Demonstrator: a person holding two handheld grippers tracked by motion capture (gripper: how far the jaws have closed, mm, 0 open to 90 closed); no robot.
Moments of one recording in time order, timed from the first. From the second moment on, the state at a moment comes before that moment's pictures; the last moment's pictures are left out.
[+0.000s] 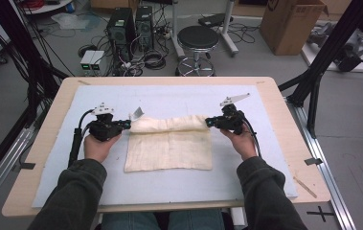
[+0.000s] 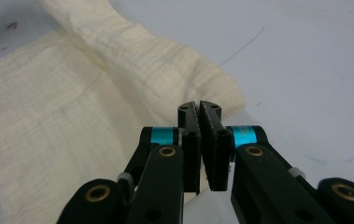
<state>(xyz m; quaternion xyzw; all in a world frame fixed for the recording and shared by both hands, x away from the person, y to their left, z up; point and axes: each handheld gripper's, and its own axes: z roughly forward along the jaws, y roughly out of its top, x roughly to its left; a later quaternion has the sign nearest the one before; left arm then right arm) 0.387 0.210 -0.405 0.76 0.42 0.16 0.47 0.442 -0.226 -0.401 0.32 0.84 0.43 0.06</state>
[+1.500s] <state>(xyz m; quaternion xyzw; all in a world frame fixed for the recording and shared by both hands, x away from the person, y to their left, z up) 0.324 0.206 -0.418 0.80 0.36 0.17 0.45 0.379 -0.225 -0.415 0.28 0.86 0.41 0.06</state>
